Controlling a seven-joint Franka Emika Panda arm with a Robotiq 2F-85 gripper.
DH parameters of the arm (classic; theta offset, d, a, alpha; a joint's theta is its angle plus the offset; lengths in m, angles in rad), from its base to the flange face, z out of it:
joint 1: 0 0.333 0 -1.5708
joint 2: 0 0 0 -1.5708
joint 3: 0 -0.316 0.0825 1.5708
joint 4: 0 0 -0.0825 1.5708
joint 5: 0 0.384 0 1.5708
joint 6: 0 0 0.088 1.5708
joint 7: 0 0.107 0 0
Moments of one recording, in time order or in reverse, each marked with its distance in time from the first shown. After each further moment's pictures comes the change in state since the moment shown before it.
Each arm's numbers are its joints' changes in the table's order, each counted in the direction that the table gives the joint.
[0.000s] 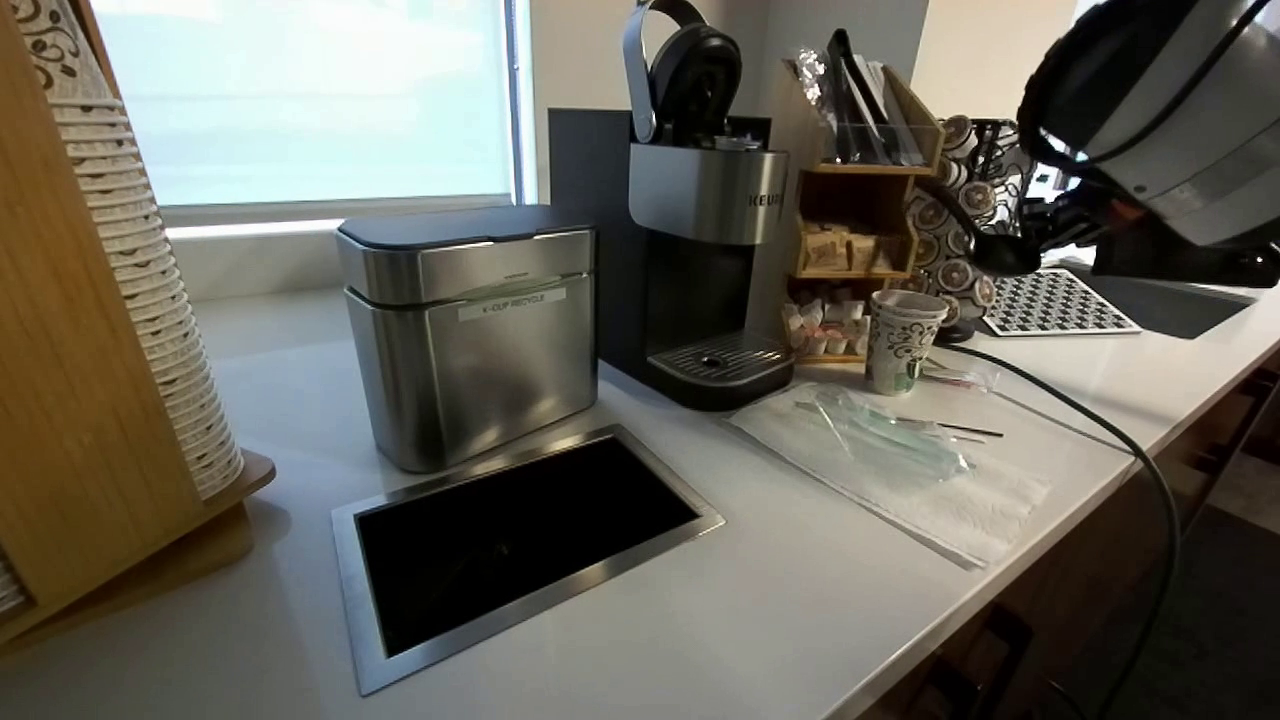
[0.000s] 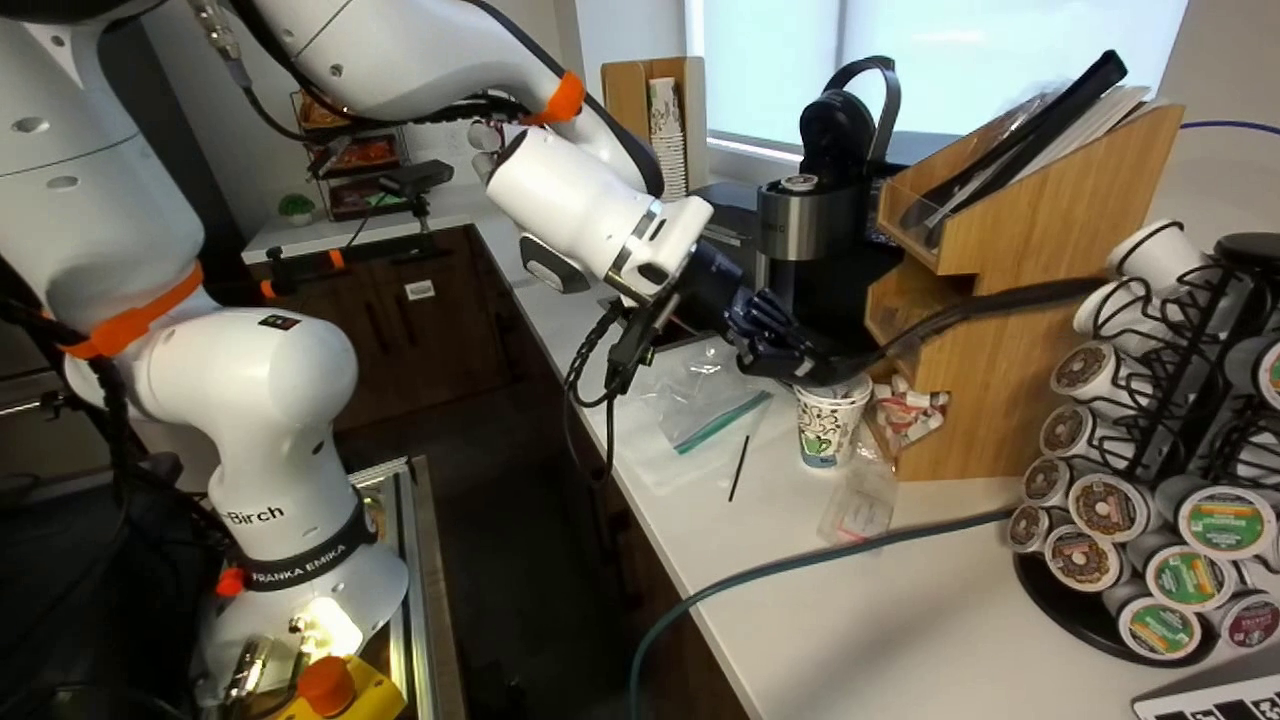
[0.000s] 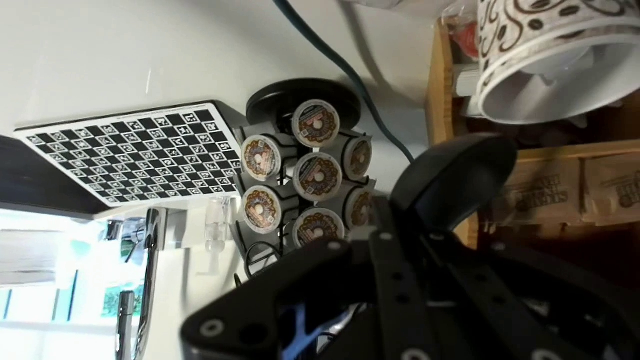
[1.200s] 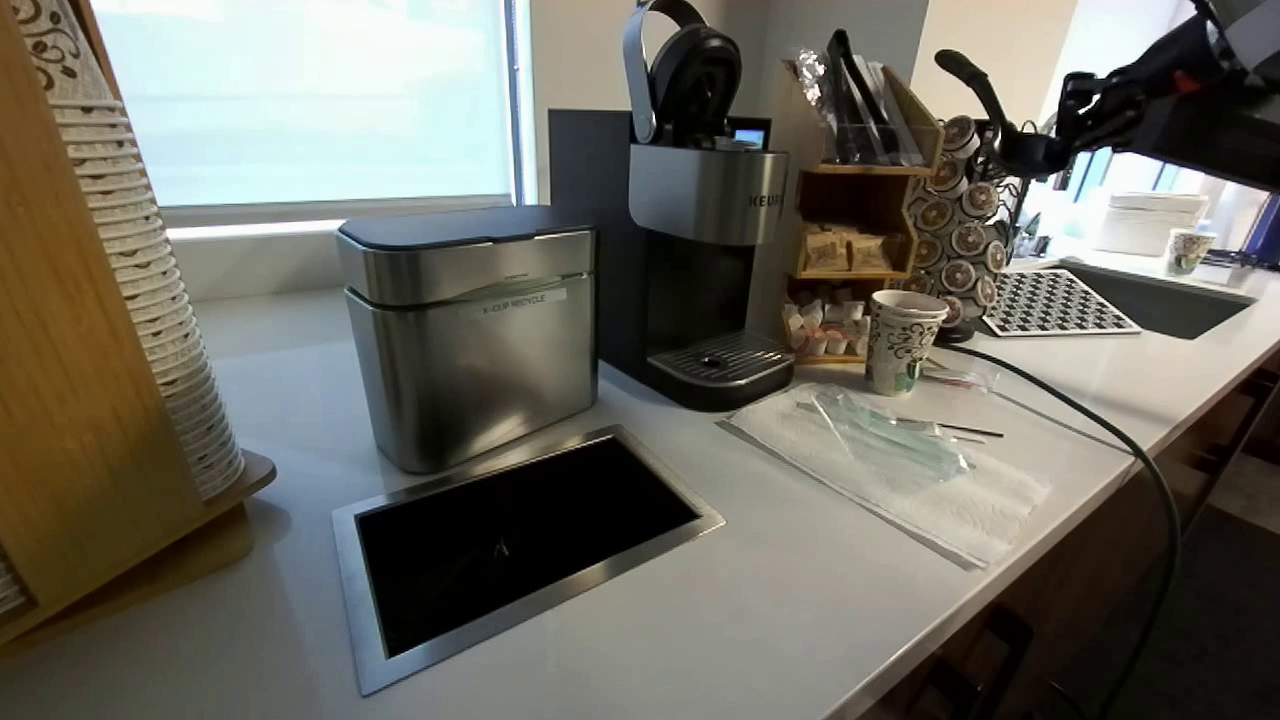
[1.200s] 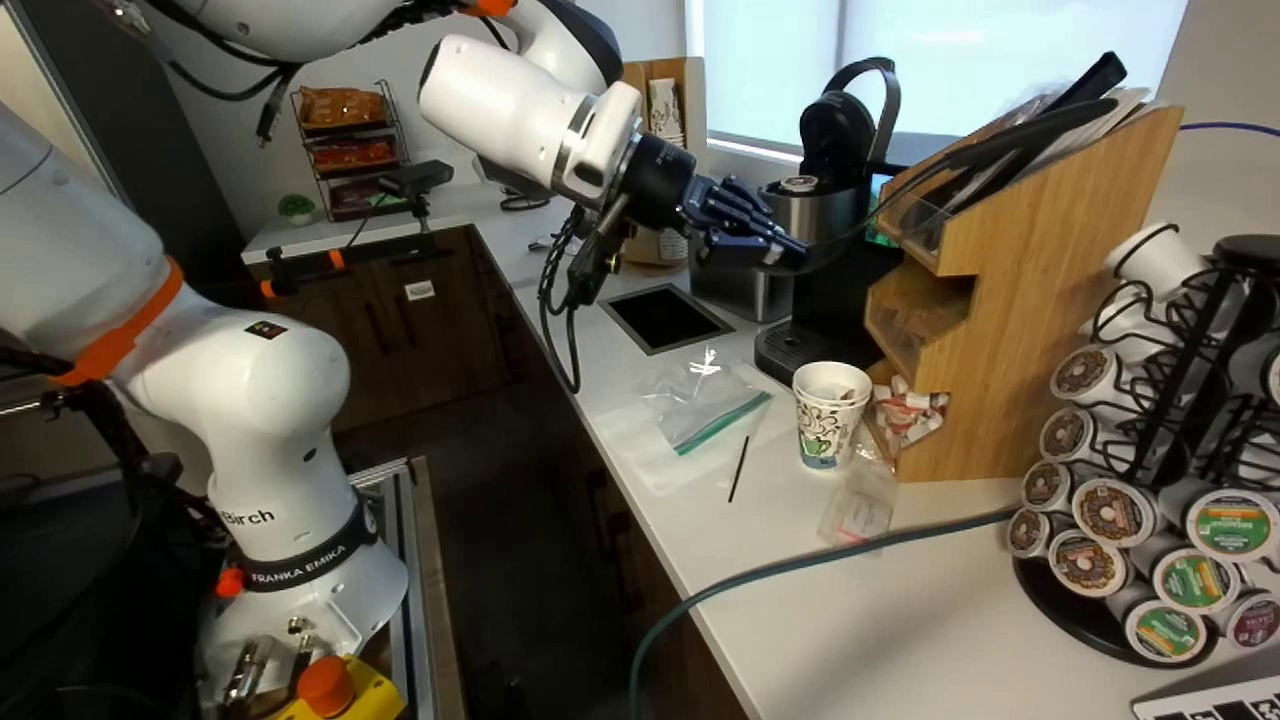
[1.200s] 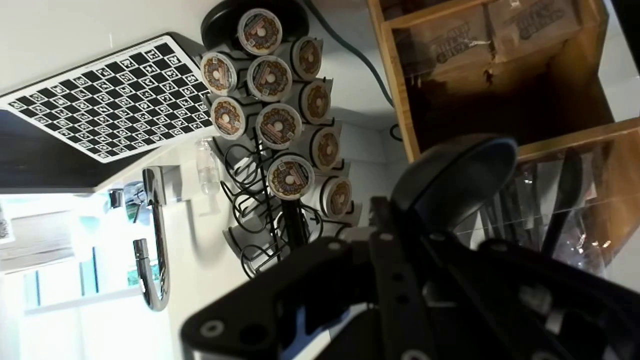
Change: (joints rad) arm -0.133 -0.244 -0.311 -0.050 0.216 0.173 -0.134
